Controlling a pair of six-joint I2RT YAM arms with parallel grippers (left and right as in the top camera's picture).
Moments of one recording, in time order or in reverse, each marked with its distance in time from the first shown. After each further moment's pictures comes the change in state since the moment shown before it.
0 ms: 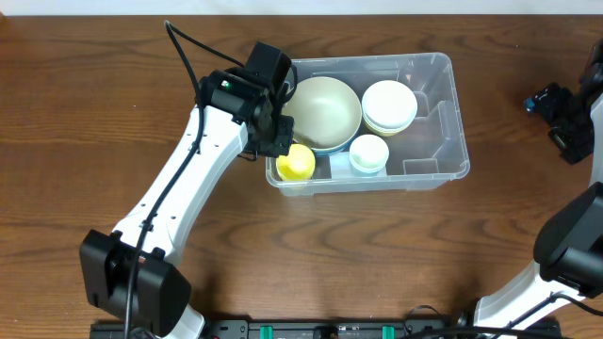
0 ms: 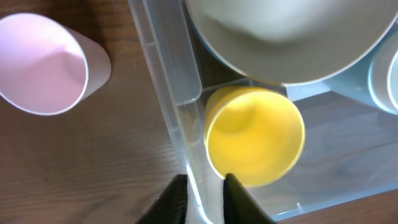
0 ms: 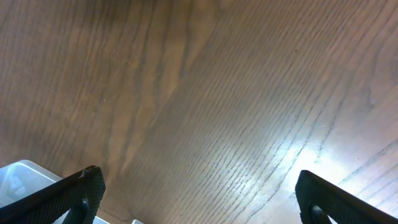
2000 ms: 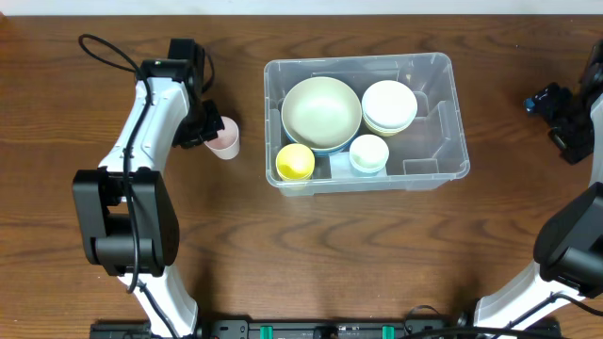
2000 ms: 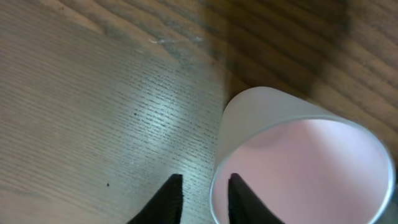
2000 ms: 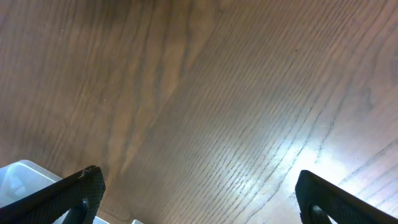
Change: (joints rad) left arm 0.380 0.235 -0.037 0.113 -0.097 -0.209; right arm 0.000 0.000 0.000 0.000 0.000 0.000
